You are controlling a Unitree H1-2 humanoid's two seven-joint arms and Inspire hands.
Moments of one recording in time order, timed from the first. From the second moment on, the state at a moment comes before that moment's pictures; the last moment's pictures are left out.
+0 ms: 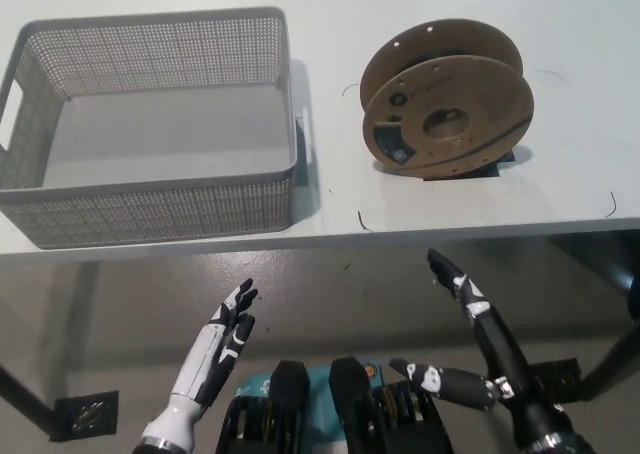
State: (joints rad) left_arm -0.15 0.12 -0.11 0.38 0.19 -0.39 0.01; right_arm -0.04 -0.12 0.21 0.00 -0.14 -0.28 0.06
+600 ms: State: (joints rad) left_arm -0.15 0.12 -0.11 0.39 0.22 -0.43 0.01; right_arm -0.35 -0.39 -0.01 -0.35 -0.12 -0.11 0.12
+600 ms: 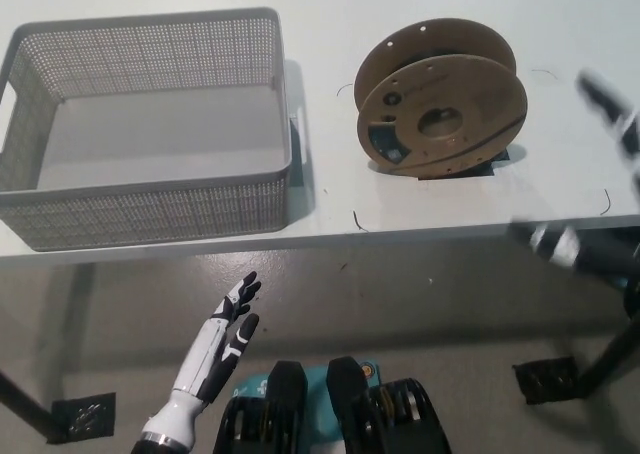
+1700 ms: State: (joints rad) left_arm -0.12 0.12 -0.11 0.39 0.22 -0.43 0.01; right_arm -1.33 -0.60 0.51 0.46 -0.22 0.30 0.73
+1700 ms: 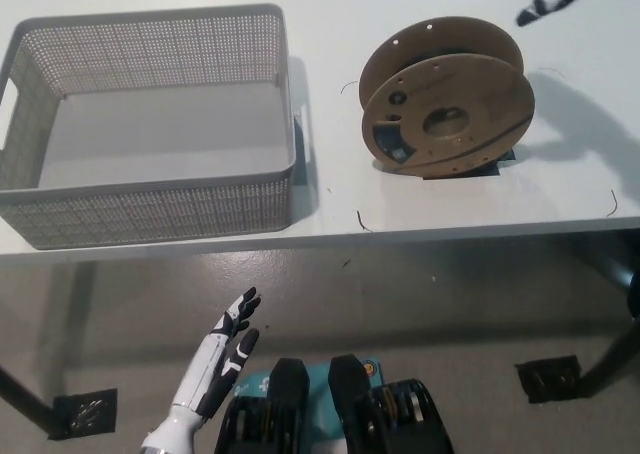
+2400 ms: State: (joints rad) left_arm -0.12 0.12 -0.11 0.39 0.24 -0.43 0.01; right_arm -1.57 -0.32 0.63 1.02 -0.30 0.23 0.92
